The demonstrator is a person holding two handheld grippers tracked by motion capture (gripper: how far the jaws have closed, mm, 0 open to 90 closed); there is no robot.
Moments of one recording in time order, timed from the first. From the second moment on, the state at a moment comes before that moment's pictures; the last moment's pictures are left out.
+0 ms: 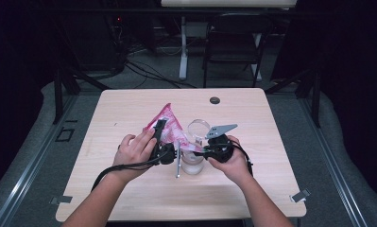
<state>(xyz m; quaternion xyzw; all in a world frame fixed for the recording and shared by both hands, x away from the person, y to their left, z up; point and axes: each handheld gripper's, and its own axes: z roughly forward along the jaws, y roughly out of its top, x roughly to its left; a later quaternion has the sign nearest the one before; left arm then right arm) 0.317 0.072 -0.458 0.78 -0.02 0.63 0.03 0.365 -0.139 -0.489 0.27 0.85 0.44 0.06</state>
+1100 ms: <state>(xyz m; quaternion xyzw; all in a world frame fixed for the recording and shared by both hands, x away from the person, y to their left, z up) 0.316 0.069 -0.456 0.77 -0.03 0.63 0.03 0.365 -0.141 -0.489 0.27 0.85 0.44 0.06</state>
